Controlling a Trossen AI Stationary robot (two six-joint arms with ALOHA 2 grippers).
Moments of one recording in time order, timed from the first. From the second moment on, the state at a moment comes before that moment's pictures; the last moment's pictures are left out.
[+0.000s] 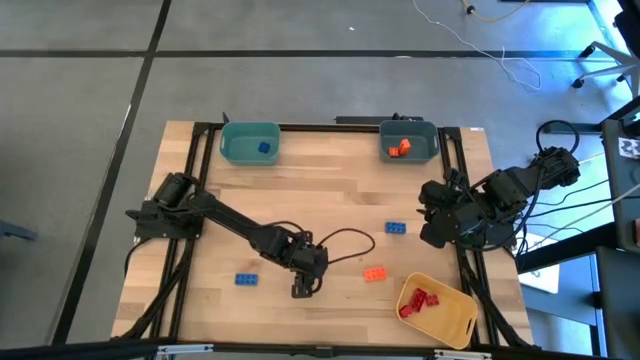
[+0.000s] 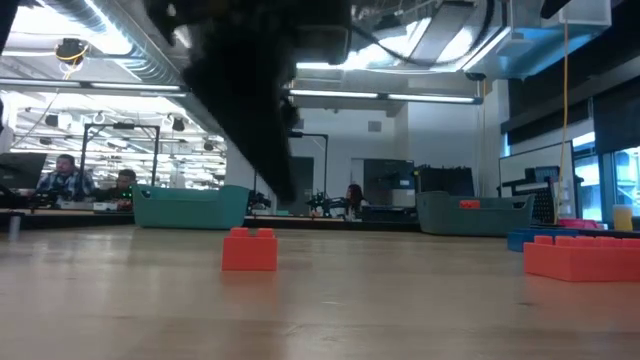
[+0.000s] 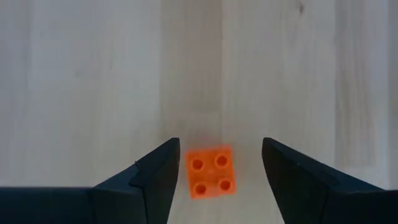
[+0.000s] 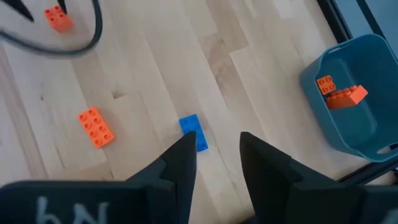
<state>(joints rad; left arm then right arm) -0.36 1.92 1.34 -0.51 -0.08 -0.42 0.51 1.22 1.45 -1.54 0.47 0.83</state>
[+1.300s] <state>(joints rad) -0.36 1.95 1.23 -0.41 -0.11 -0.52 0.51 1.21 1.45 -1.54 0.47 0.81</state>
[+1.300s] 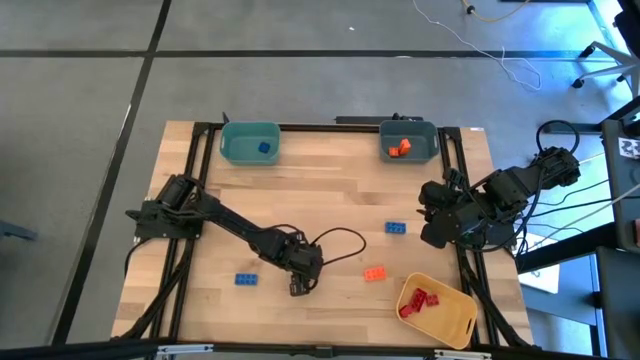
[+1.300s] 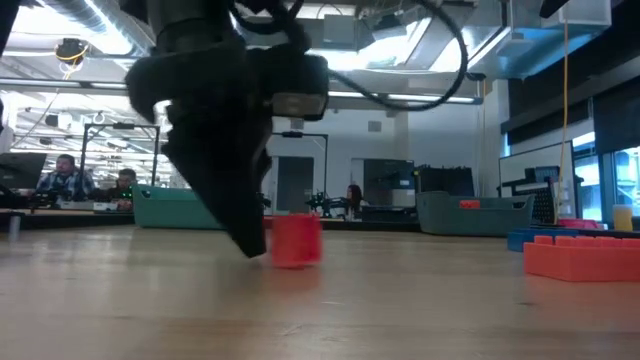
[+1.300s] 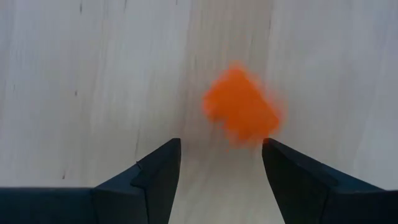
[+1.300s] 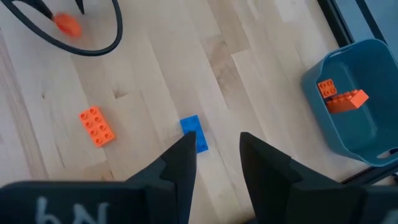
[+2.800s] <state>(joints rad) -0.26 1.96 1.42 -0.49 0.06 0.74 0.51 1.21 1.45 -1.51 0.47 0.80</state>
